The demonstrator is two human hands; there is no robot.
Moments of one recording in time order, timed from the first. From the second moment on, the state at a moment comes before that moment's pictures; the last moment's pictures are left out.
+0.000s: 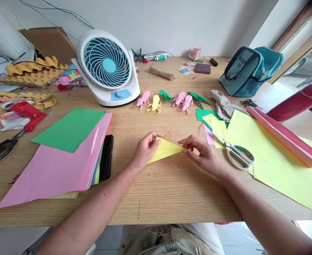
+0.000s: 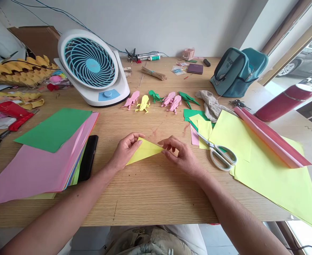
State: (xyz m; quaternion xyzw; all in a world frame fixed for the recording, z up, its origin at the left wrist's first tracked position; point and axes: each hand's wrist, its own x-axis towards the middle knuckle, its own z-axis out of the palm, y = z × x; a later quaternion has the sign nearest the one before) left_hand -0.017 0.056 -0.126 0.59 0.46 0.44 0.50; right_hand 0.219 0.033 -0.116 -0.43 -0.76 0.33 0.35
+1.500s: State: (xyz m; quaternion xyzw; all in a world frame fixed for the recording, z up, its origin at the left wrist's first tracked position) left_hand -0.019 0.035 -0.093 0.85 0.28 0.38 0.26; right_hand 0.220 0.026 -0.100 -0.39 -0.61 0.42 0.54
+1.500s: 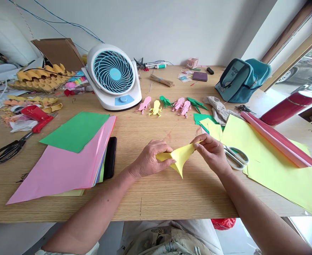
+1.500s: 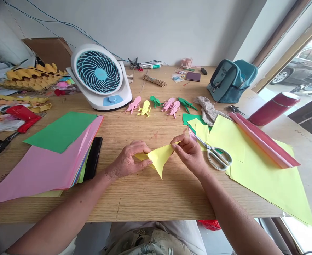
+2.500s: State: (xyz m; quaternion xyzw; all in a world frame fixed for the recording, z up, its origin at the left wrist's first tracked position) left_hand -0.013 0.041 -0.107 0.43 0.42 0.41 0.69; right_hand 0.211 0.033 -0.122 -0.47 -0.58 0.42 0.52
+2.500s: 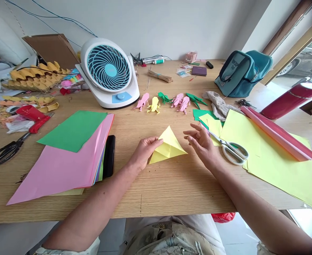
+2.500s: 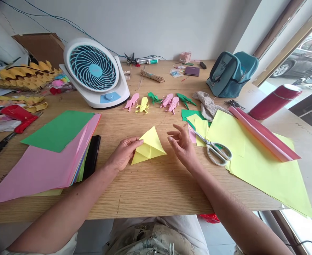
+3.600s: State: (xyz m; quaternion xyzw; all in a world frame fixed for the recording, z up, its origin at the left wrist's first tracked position) left_hand -0.016 0.035 -0.096 0.77 0.44 0.42 0.19; right_hand 0.191 0.013 -0.117 -0.40 -0.72 0.39 0.39
